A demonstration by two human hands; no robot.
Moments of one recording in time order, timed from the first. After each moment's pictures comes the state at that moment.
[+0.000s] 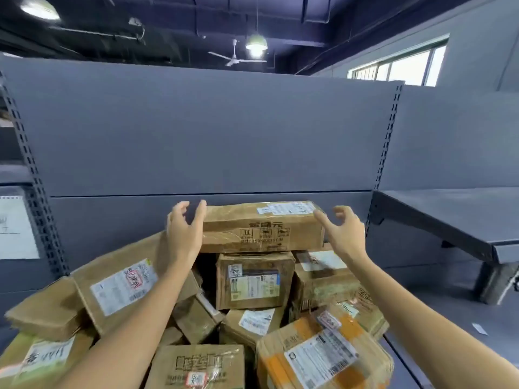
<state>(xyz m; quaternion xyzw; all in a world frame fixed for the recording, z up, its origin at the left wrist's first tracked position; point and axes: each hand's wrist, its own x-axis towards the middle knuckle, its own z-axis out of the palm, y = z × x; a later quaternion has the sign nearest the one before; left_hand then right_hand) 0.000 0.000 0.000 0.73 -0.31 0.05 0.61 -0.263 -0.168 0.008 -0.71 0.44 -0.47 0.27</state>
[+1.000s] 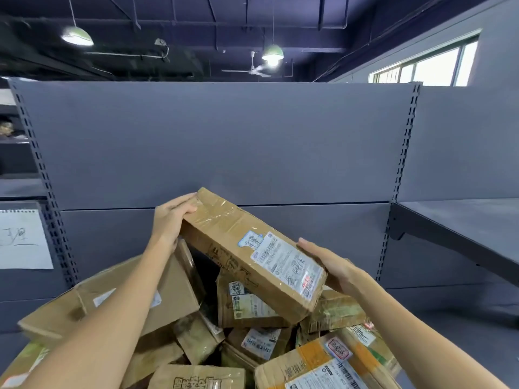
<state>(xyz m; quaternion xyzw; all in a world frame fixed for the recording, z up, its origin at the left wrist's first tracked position) 0.032 -0.004 0.053 0.61 -0.27 -0.10 0.74 -0.247 -0.185 -0.012 -0.69 0.30 -0.14 0.65</state>
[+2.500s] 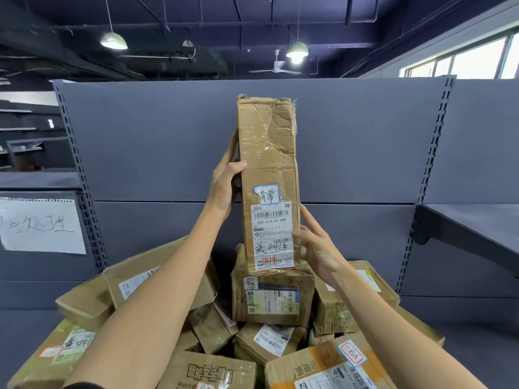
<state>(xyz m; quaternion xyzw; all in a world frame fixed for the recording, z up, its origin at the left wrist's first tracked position) -0.012 -0.050 0.102 0.45 -0.50 -0.11 0.73 -0.193 -0.166 -0.003 -0.65 0.10 -0.30 0.69</state>
